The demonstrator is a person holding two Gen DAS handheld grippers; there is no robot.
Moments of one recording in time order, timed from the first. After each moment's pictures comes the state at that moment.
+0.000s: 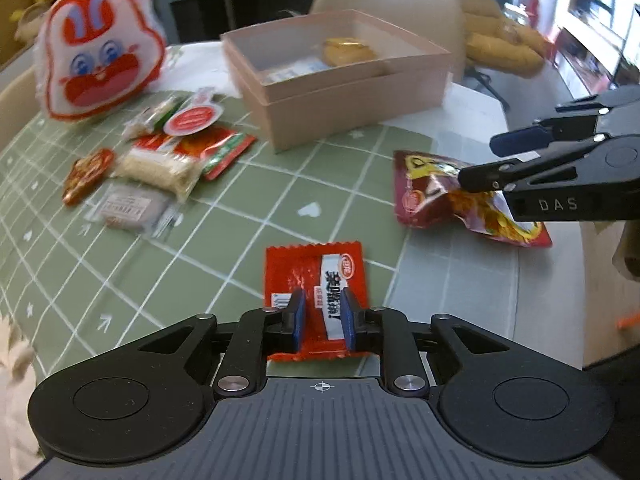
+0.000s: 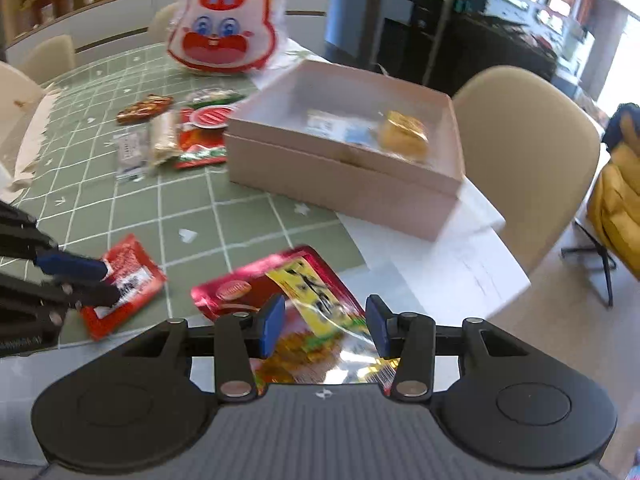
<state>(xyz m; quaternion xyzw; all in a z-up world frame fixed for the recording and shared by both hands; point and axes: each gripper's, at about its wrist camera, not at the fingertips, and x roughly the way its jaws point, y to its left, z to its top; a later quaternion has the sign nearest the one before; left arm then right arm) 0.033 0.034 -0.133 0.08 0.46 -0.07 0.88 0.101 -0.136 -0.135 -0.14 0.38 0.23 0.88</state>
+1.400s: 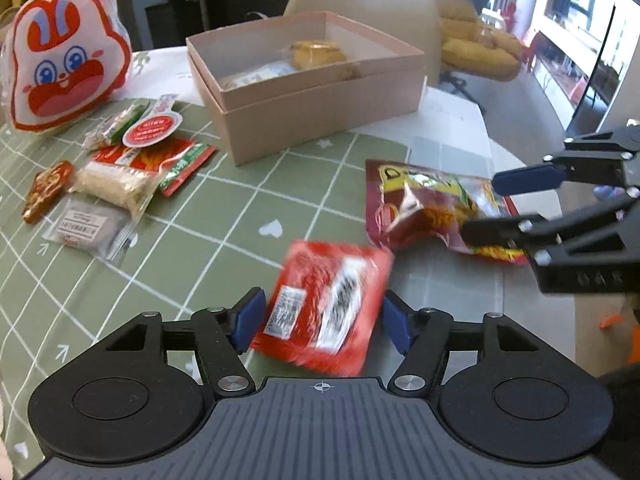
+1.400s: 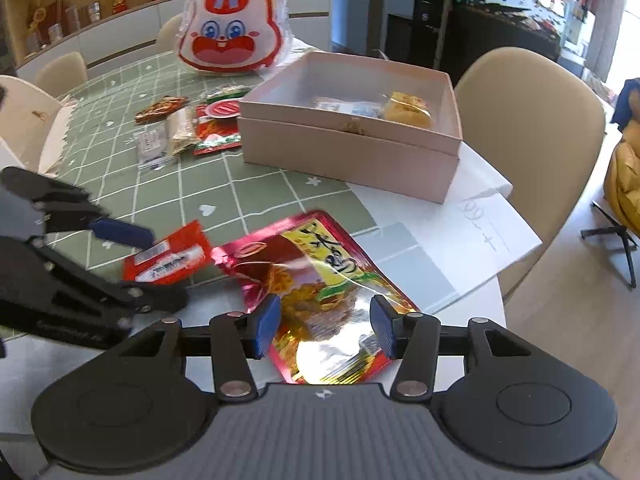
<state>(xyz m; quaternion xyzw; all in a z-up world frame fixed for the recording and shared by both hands) 0.051 0.027 -0.144 0.06 0.45 -0.11 0.88 0.080 -0.155 -0.145 -0.10 0.38 0.26 0.88</state>
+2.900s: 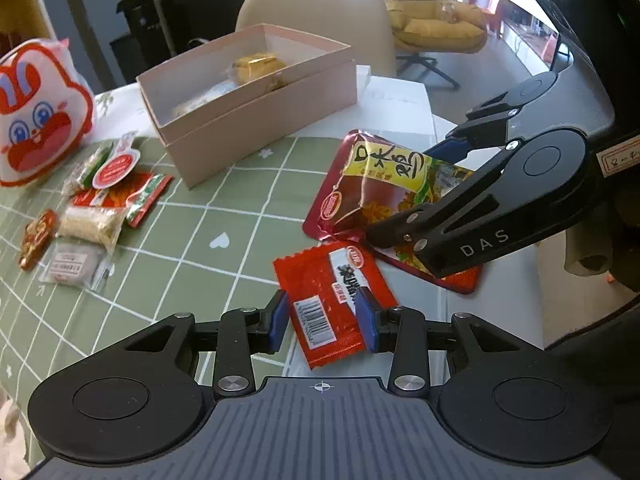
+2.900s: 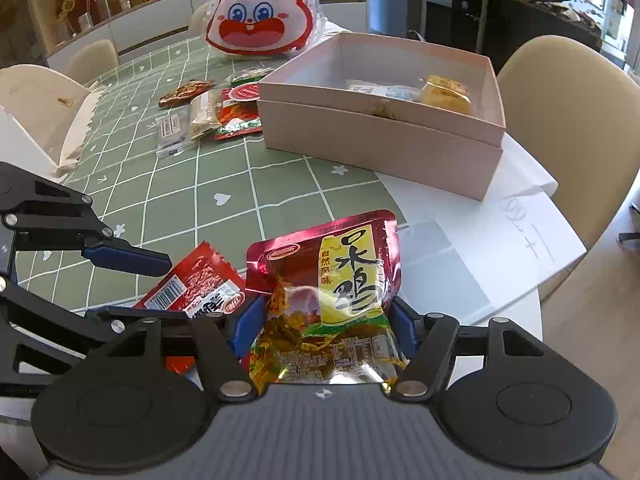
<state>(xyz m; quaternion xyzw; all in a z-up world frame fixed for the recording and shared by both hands) 0.028 -0.015 -0.137 0.14 0.44 -0.14 0.88 0.105 -0.154 -0.161 -0.10 0.41 0.32 0.85</state>
